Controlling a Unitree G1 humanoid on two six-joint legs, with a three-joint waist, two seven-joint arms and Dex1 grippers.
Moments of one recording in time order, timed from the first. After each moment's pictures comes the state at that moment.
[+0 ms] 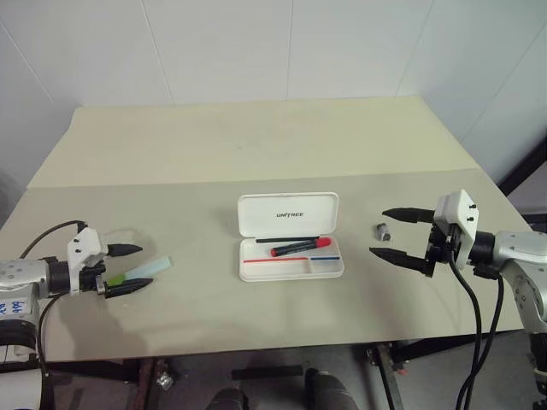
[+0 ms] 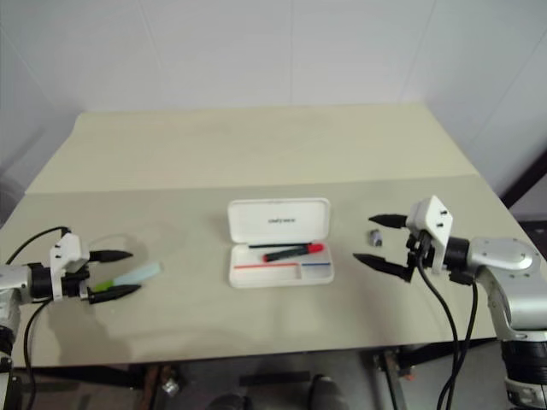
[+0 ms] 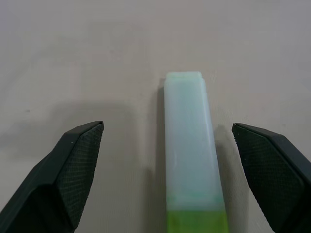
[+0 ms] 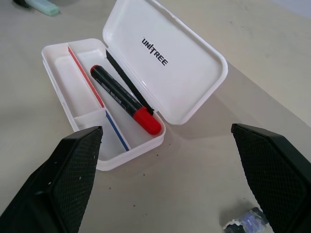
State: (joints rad) left arm -0.51 0.89 0.16 0.94 -0.21 -0.32 -1.39; right arm -0.31 -0.83 -0.21 -0.12 0.43 0.32 1.14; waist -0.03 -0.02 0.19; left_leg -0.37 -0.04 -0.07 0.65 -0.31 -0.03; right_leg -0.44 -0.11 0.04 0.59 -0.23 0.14
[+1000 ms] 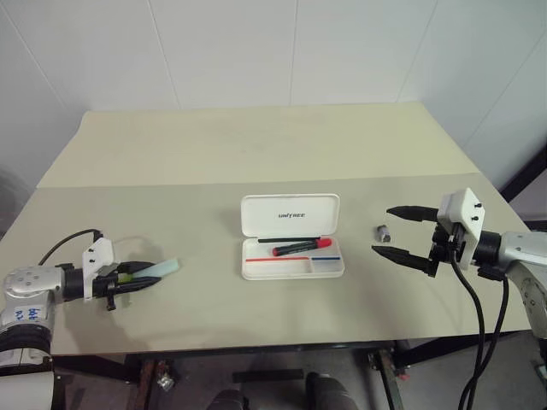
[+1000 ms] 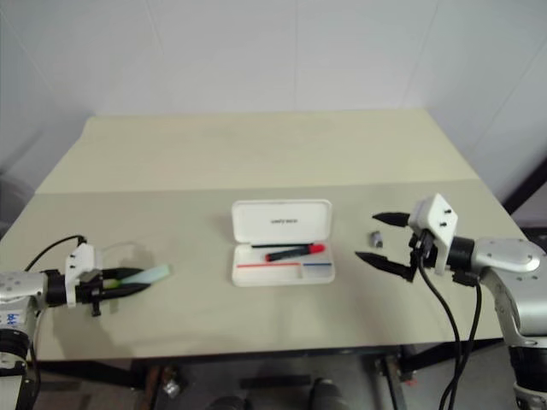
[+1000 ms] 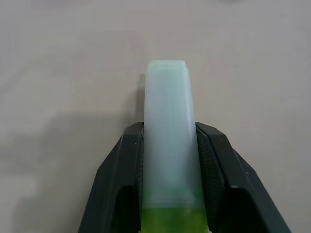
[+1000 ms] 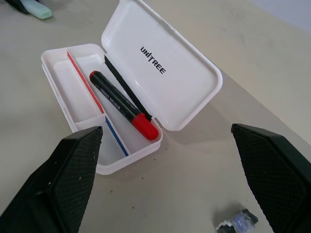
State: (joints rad) left arm -0.46 0.84 0.16 0.83 -0.25 -0.33 -1.39; right arm -0.31 -0.85 -0.20 -0.14 0.44 0.33 1.10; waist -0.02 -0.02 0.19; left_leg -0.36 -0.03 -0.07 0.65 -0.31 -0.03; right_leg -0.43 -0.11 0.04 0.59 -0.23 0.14
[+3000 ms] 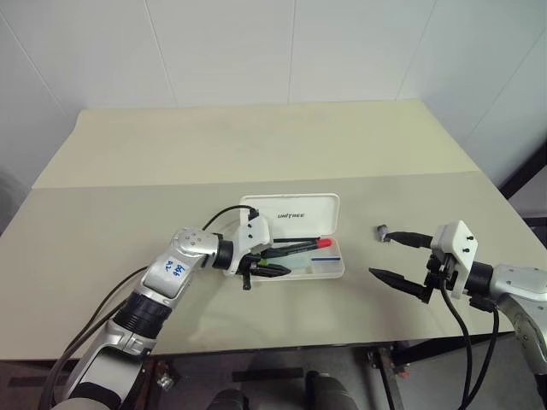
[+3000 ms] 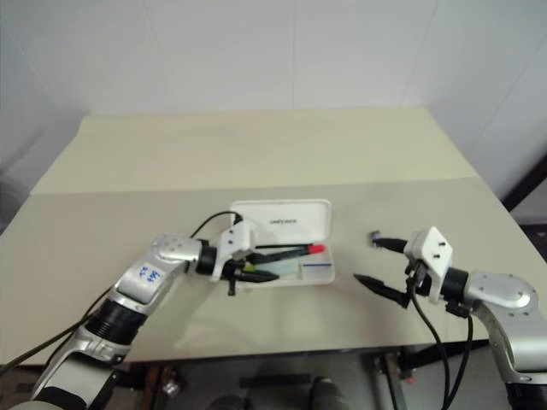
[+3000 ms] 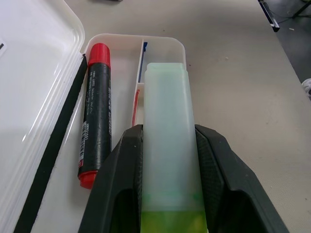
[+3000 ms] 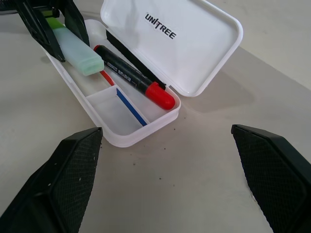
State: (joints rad) left arm -0.63 0.49 -0.32 0.05 -0.18 0.42 -1.03; right arm -0.09 -0.79 -0.24 -0.23 0.44 0.28 1.01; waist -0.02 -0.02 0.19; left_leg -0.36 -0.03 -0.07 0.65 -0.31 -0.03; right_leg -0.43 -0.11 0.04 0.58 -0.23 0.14
